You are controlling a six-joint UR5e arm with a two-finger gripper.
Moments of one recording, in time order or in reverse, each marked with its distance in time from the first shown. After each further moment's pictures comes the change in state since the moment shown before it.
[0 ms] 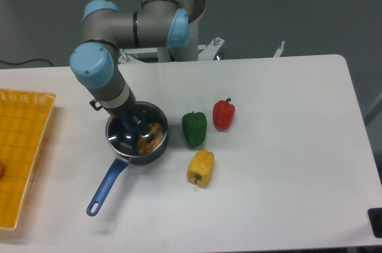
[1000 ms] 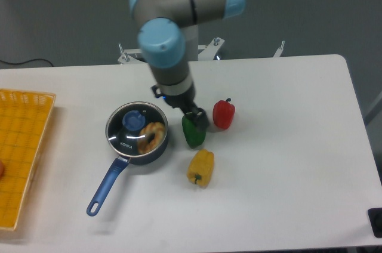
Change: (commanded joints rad) arm 0.366 0.064 0.041 -0.017 -0.066 0.455
